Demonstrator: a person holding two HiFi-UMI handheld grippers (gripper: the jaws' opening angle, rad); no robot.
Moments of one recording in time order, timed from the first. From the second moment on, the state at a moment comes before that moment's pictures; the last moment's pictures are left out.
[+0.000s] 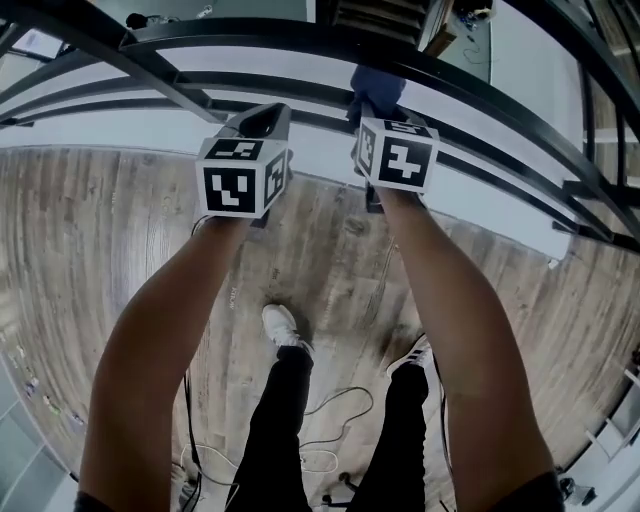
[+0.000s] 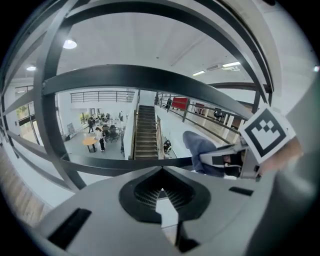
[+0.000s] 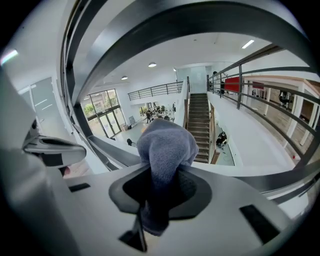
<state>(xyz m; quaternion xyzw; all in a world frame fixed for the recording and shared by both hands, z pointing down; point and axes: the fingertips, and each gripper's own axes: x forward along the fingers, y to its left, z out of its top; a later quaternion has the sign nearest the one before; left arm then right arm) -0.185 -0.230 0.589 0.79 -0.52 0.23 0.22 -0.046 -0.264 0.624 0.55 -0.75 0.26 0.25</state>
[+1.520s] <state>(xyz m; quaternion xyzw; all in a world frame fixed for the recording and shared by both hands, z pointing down) 0.330 -0.183 0.589 0.86 -0.39 0.26 0.18 0.502 -0.158 0.616 0.66 -0.66 0.29 0.22</state>
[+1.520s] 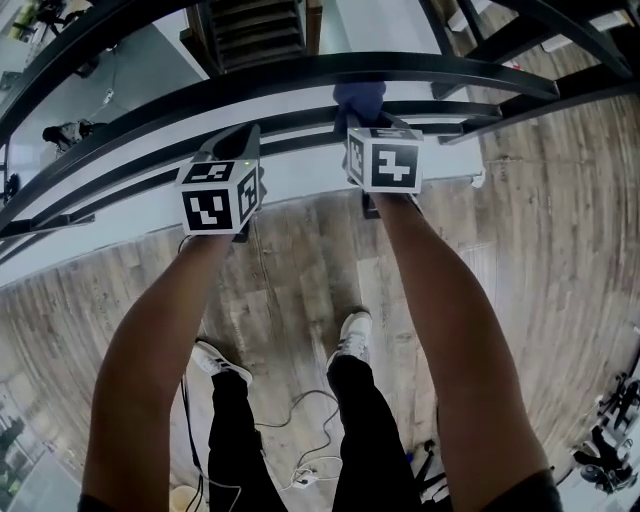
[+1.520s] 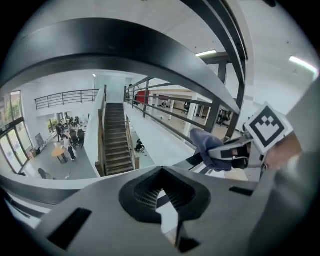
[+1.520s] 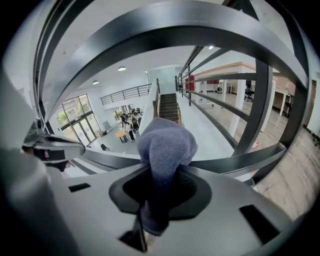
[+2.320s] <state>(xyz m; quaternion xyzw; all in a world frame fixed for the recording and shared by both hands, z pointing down) 0.568 -0.133 0.595 0.90 -0.32 0.25 0.18 0.755 -0.108 0.612 0.71 -0.59 0.31 0.21</state>
